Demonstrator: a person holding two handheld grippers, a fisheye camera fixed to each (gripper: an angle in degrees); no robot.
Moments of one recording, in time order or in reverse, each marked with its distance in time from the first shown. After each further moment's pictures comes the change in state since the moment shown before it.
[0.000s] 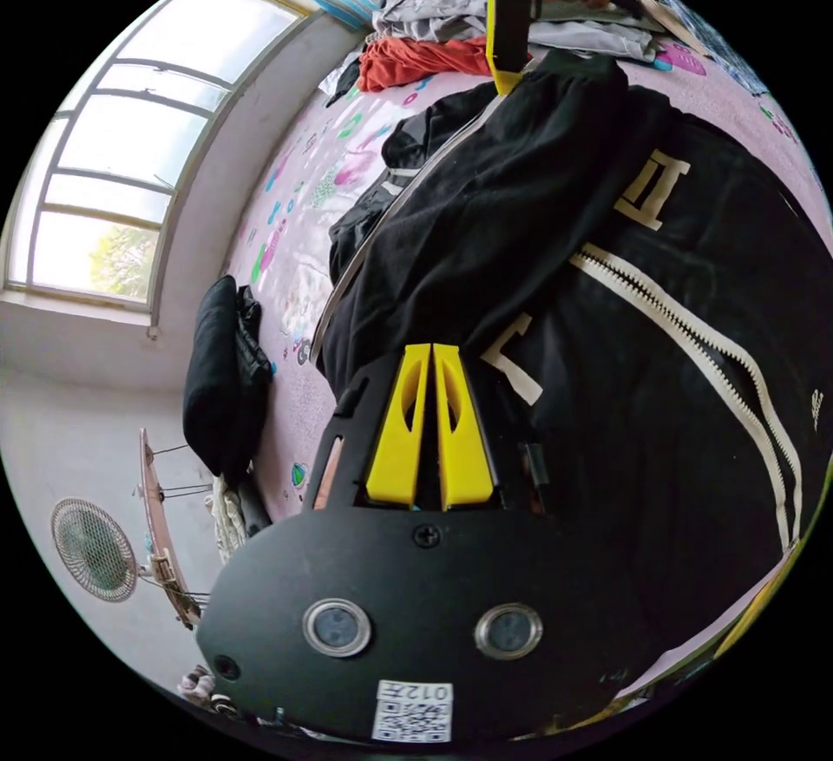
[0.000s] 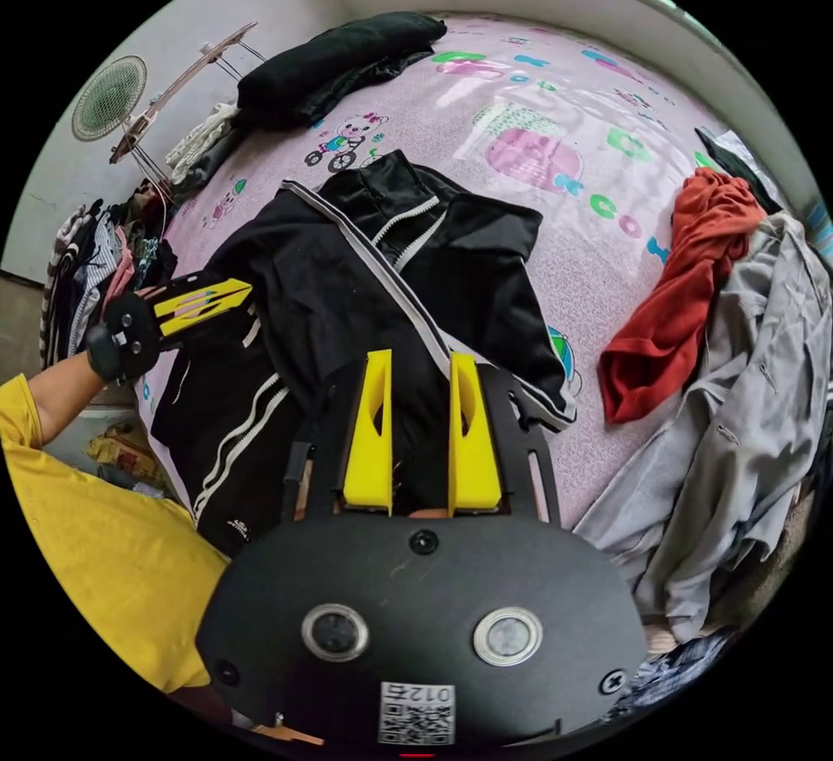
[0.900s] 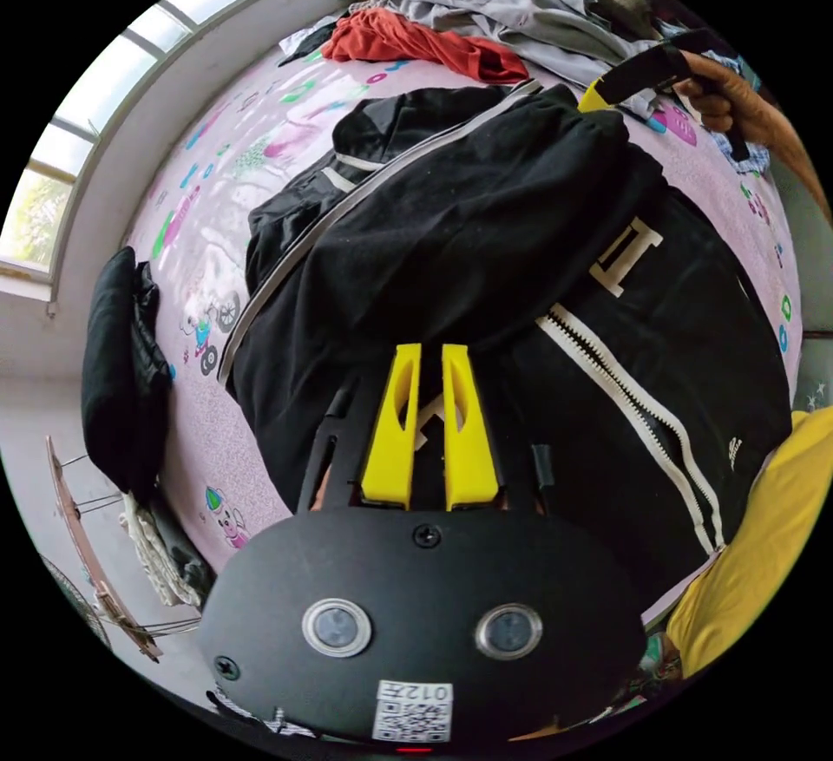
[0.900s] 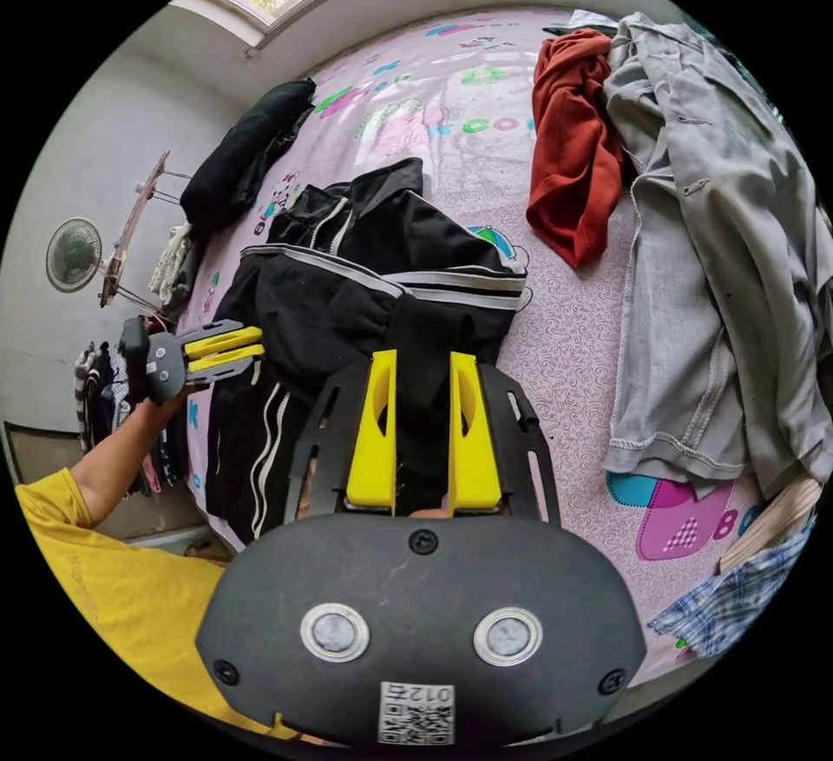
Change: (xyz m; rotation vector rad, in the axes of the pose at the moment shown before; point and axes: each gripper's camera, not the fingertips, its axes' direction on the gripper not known) left arm -0.122 -0.028 0.110 -0.065 0.347 -0.036; right arm 0.051 0.136 -0.087 0.104 -0.123 0.425
